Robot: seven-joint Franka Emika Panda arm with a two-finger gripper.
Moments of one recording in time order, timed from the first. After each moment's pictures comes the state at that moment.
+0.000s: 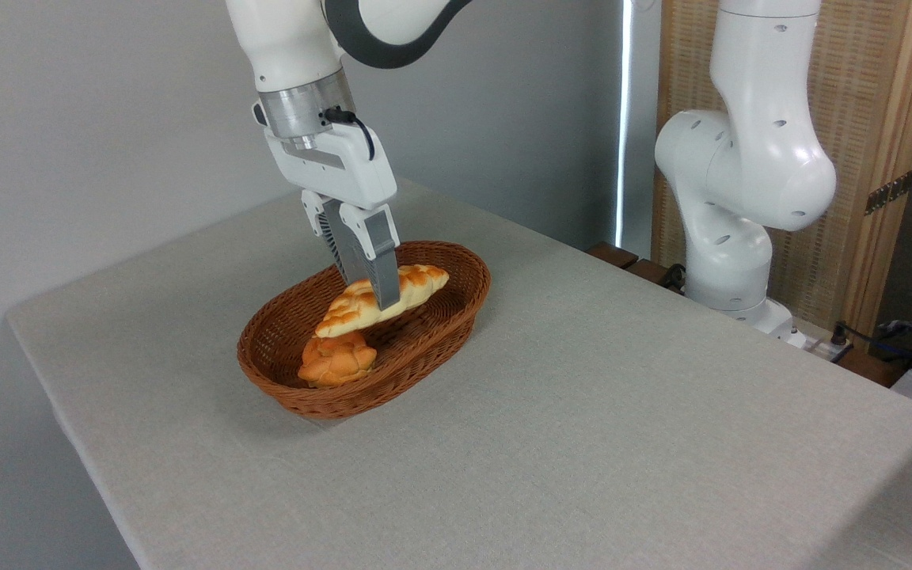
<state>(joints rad) -0.19 -0.10 -0.17 -1.97 0.08 1.79 0.41</state>
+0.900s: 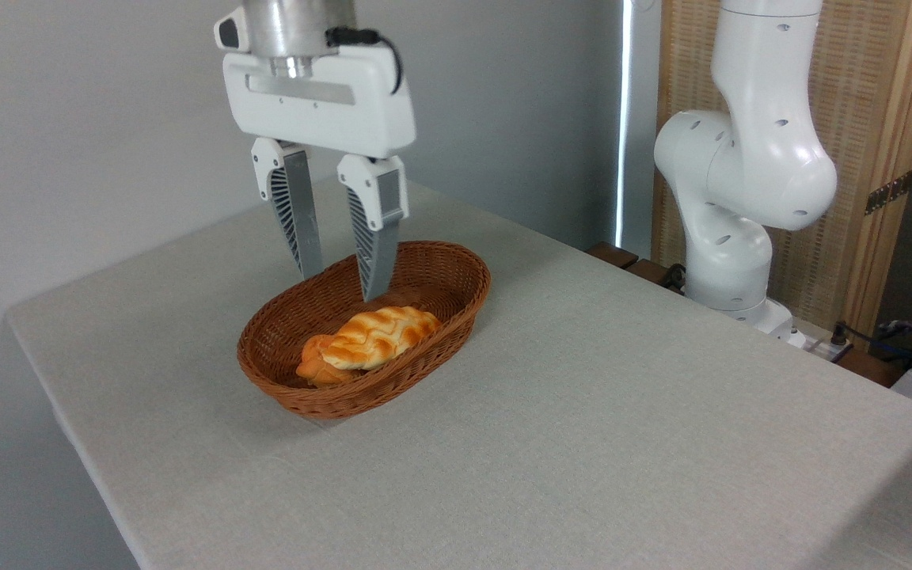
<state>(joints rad) -0.17 -0.11 0.04 -1.78 0.09 1.79 0.44</state>
